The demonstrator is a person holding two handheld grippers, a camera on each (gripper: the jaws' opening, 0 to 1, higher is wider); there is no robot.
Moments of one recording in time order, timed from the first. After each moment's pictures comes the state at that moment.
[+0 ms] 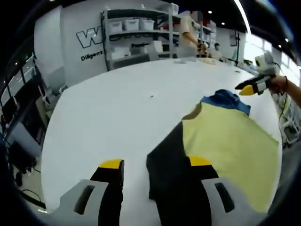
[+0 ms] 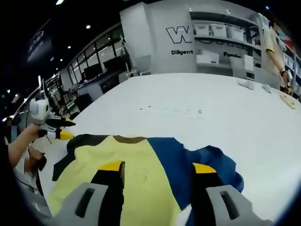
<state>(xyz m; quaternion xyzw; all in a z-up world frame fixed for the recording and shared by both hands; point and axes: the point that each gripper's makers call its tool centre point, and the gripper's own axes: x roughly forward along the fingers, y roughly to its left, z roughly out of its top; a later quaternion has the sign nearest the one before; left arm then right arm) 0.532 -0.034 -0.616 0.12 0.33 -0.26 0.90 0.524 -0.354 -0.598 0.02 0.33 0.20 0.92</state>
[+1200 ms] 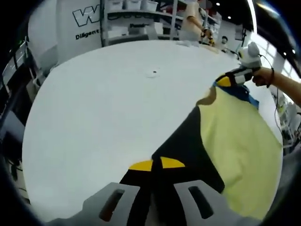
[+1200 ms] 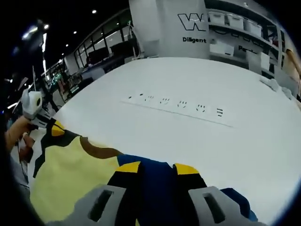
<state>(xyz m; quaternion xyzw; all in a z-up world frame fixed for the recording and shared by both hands) 0.555 -0.042 -0.669 0.09 0.41 -0.27 0.87 0.610 -0.331 -0.673 -0.02 0.38 0.25 0.89</state>
